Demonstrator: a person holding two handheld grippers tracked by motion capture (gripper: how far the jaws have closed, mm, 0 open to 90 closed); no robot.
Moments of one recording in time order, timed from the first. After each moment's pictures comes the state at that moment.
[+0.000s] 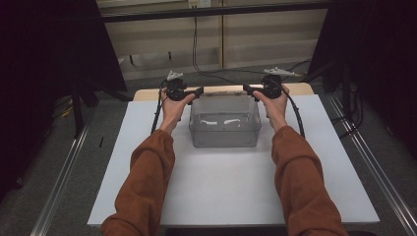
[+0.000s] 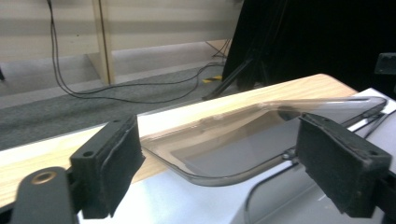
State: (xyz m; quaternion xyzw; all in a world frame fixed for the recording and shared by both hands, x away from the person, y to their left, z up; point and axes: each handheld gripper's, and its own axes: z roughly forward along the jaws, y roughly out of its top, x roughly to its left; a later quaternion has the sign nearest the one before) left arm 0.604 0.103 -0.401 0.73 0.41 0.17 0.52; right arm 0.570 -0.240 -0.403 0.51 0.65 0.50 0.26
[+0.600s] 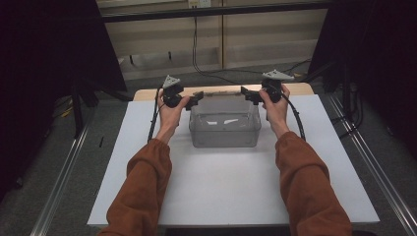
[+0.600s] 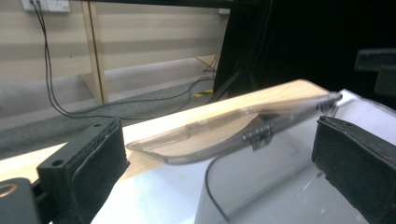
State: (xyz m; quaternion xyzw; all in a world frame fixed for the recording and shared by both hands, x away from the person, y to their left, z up) left arm 0.572 0.112 -0.398 0.72 0.38 0.20 0.55; right arm 0.548 -0.230 -0.398 0.47 0.65 0.51 0.29
